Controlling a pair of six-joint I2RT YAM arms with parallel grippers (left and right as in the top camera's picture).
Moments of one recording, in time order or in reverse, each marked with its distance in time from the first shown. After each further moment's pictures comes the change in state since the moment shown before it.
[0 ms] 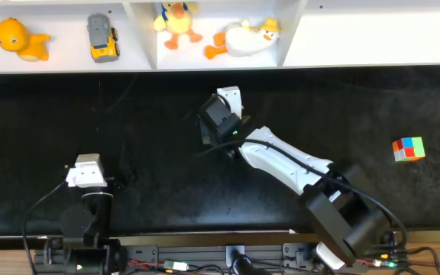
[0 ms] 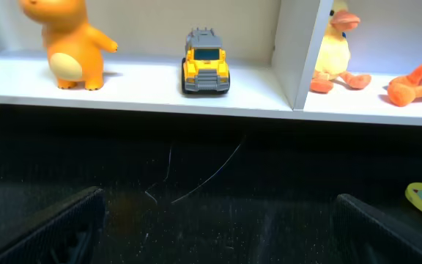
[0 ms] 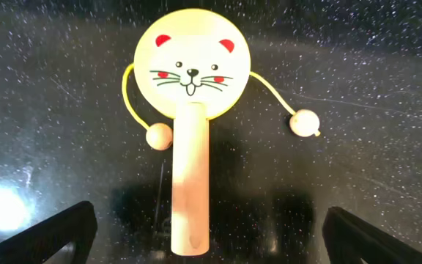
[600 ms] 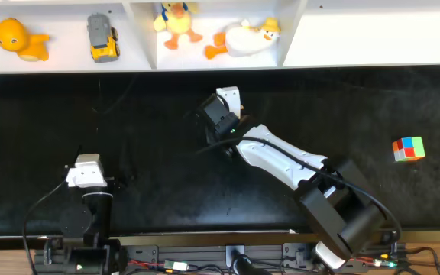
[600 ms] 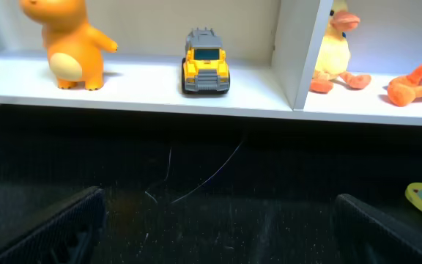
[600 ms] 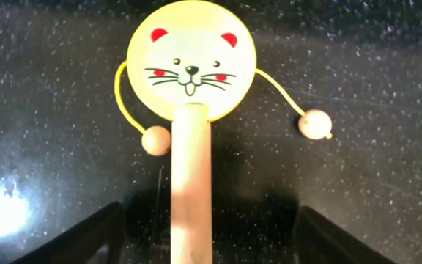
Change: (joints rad) left arm 0.000 0.000 0.000 0.000 0.000 0.000; right arm 0.000 0.030 0.016 0.001 -0.002 0.014
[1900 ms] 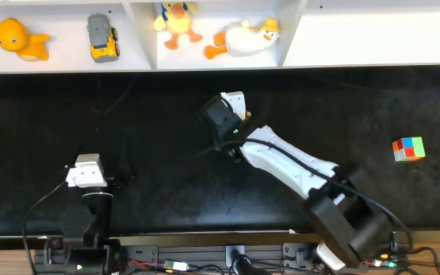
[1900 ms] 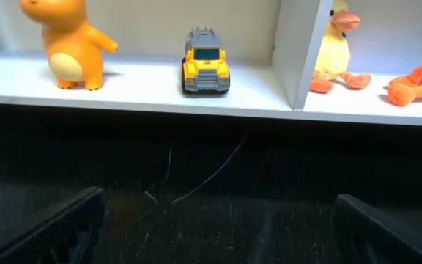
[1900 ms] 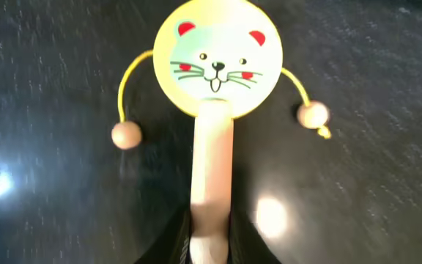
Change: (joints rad) left arm 0.000 0.000 0.000 0.000 0.000 0.000; right arm 0.000 -0.072 0.003 -0.183 -0.017 0.011
